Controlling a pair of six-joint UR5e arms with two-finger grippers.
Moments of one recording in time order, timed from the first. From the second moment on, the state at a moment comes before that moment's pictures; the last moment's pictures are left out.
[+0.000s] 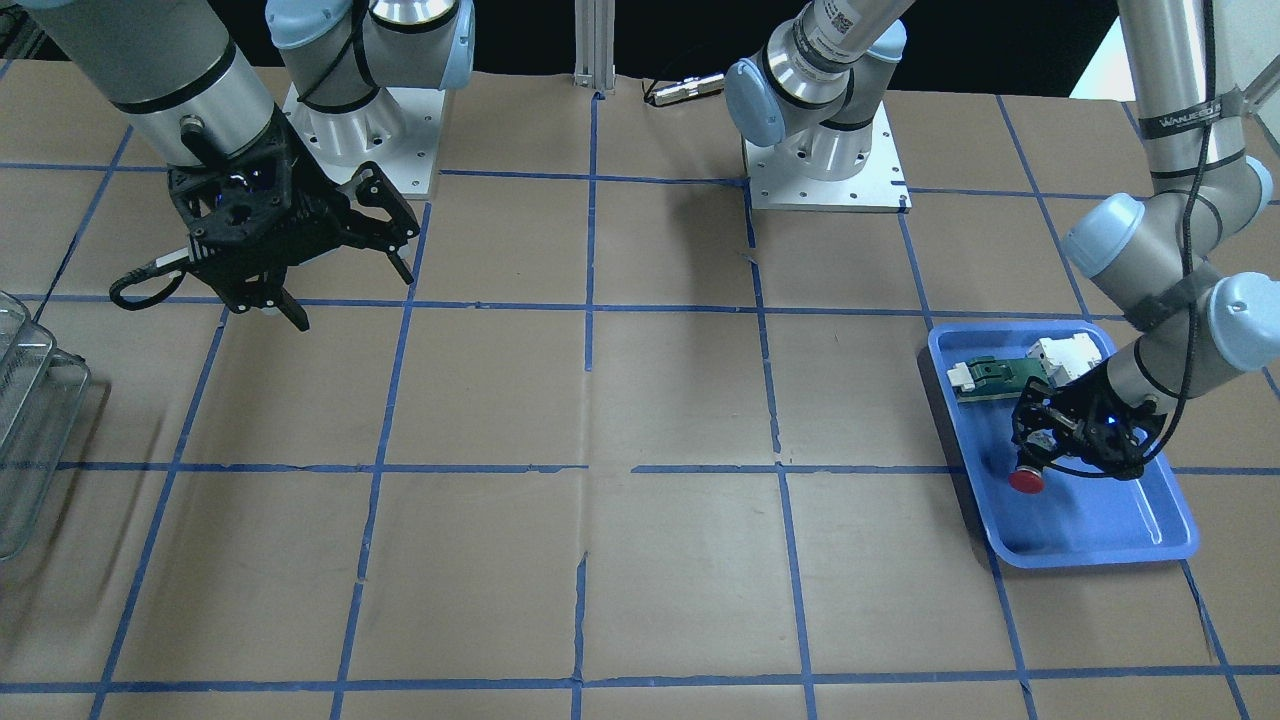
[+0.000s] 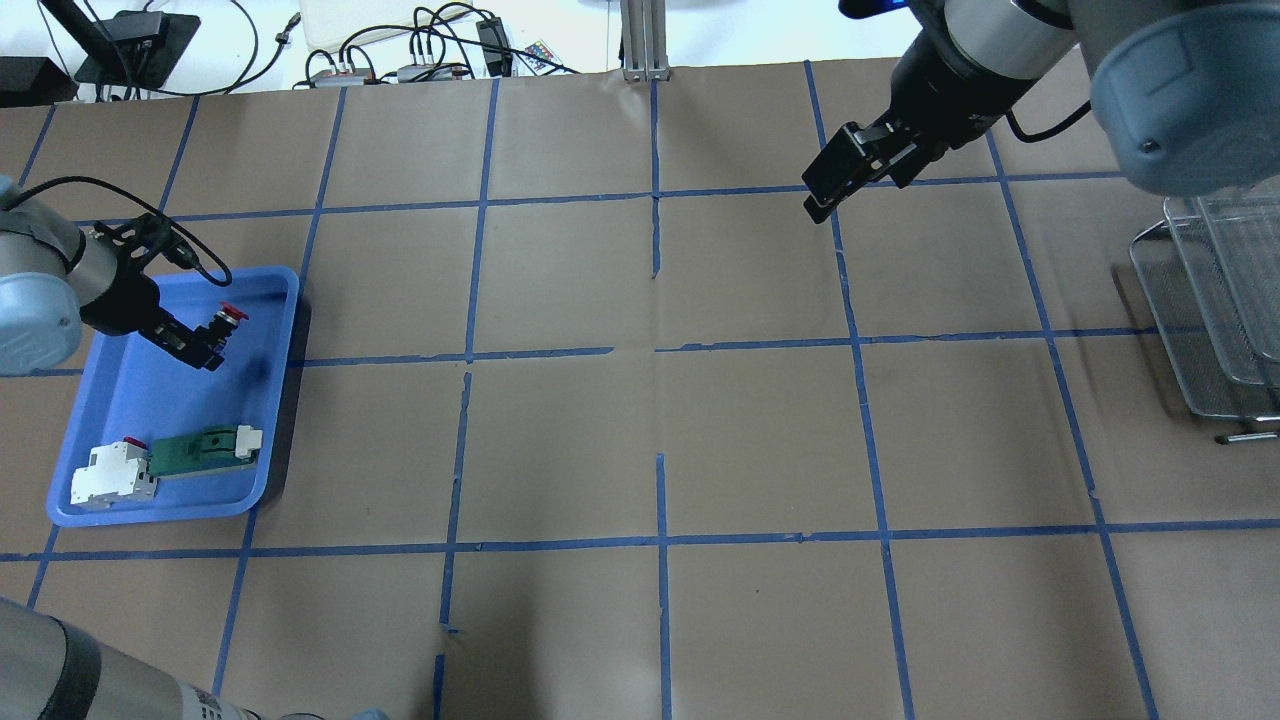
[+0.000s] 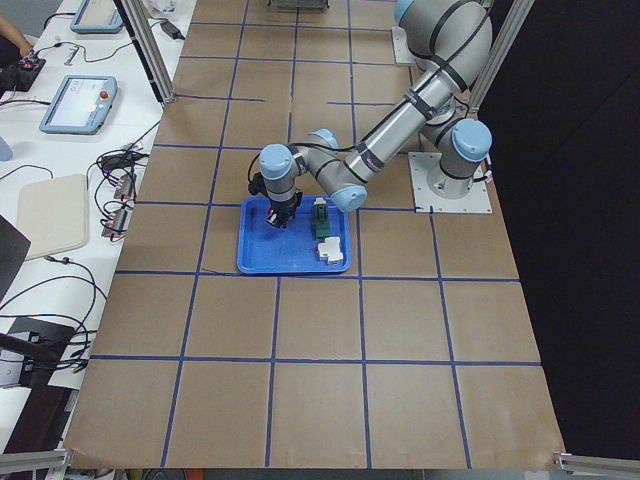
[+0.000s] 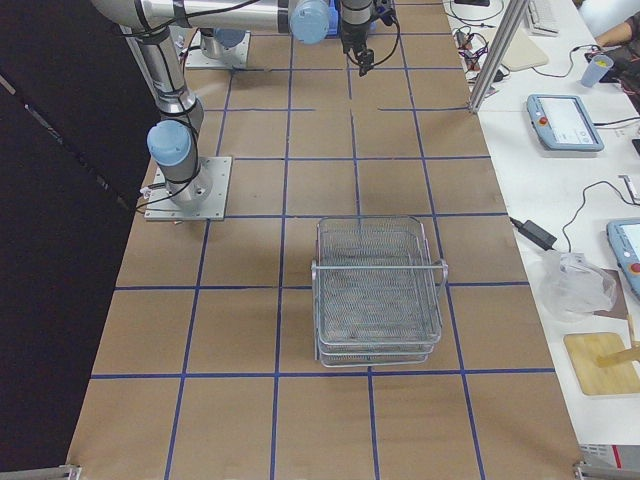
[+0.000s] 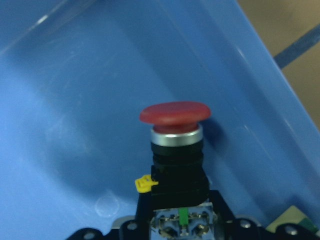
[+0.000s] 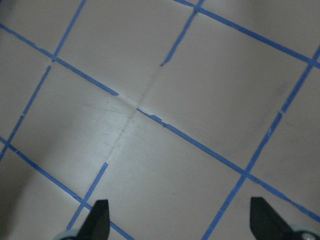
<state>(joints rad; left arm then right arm) -1.00 -1.95 -1.81 -1.00 1.50 1.24 1.57 -1.54 1.59 -1.71 -1.25 -0.57</state>
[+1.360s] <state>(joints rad) -1.57 -1.82 -1.56 -1.32 1.15 1.24 1.55 -1.53 1.60 -1.73 -0.93 -1.61</state>
